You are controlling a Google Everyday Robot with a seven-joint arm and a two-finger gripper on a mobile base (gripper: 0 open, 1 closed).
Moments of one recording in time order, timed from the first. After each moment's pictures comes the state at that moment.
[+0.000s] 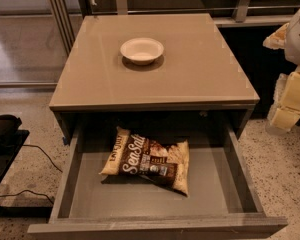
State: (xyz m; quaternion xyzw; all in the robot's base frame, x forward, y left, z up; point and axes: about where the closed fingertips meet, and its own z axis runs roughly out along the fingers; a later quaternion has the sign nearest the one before) arm 0.438 -0.217 0.976 -0.60 0.78 -0.03 0.16
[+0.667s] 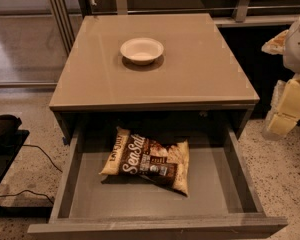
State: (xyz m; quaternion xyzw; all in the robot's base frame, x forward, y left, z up) arm 0.436 -0.212 0.967 -0.60 0.78 -0.03 0.17
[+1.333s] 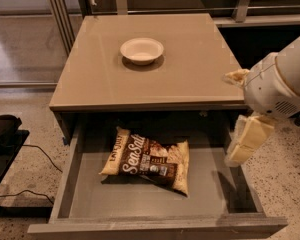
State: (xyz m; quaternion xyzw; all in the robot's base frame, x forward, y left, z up) arm 0.432 -0.159 0.900 -0.64 0.73 0.06 0.23
